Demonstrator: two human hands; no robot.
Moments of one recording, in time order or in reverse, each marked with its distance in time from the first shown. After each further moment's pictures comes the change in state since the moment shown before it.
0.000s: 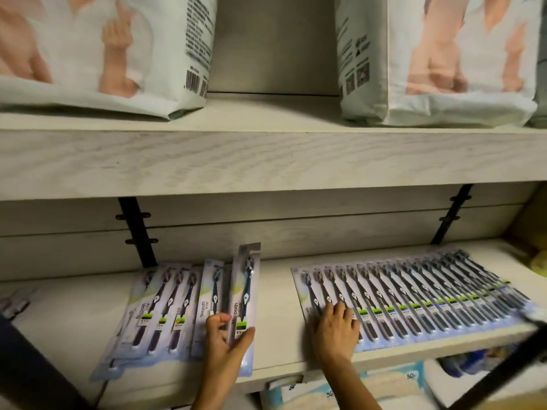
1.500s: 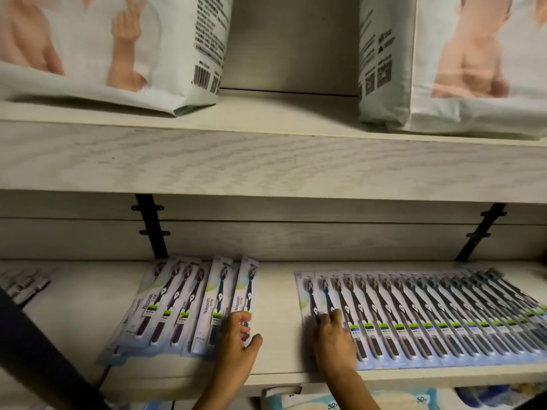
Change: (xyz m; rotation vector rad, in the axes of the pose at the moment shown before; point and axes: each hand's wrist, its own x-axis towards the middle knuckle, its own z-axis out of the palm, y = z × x) left_hand 0.011 -0.022 0.019 0.324 -0.094 -0.129; right_hand 0.002 0.000 -0.017 0.179 -0.220 -0.171
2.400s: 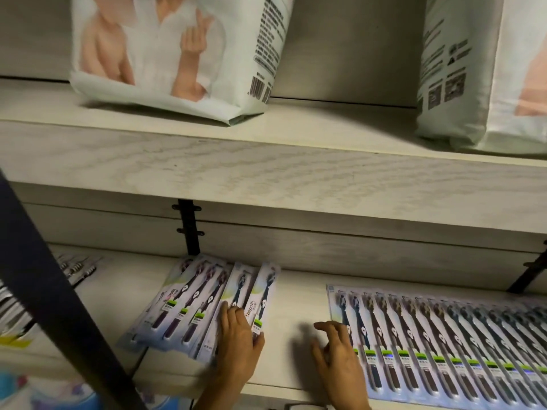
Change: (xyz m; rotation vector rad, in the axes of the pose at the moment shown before) left_hand 0.028 -0.013 -0.027 0.899 0.155 0.035; right_hand -0.018 -0.030 0.002 0.402 0.087 -0.290
